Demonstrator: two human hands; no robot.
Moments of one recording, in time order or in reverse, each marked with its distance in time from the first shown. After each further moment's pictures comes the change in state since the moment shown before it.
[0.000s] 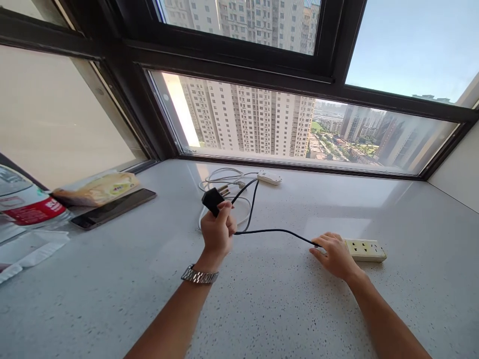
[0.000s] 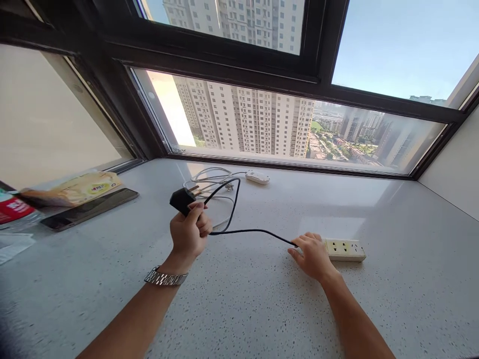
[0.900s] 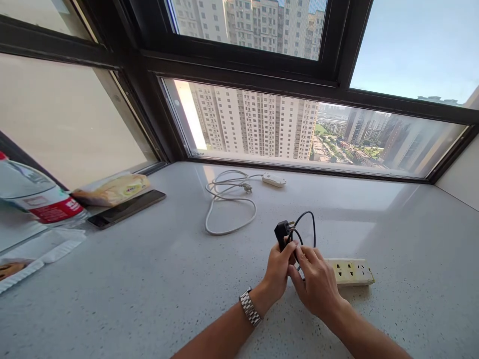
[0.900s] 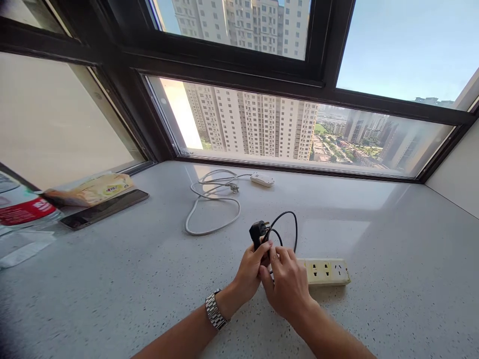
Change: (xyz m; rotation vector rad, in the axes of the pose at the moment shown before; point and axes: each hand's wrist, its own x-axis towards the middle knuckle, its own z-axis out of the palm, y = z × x) left_hand -0.102 -0.066 0.039 -0.025 -0.219 -0.569; right_hand -0.008 -0.082 0.031 0.001 0.416 -0.163
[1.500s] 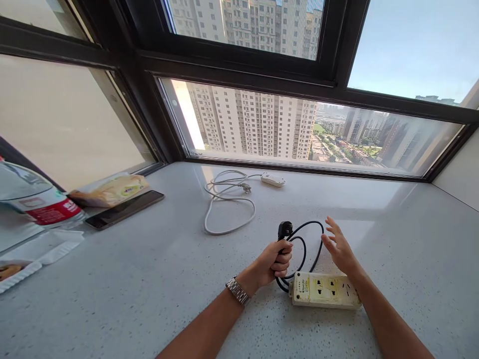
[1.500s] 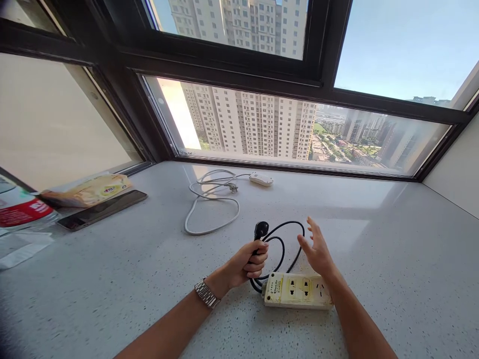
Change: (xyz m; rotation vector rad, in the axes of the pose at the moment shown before) left_hand 0.020 0.032 -0.025 0.143 -0.437 -0.480; right_hand 0.005 0.093 -0.013 0.522 -0.058 0.564
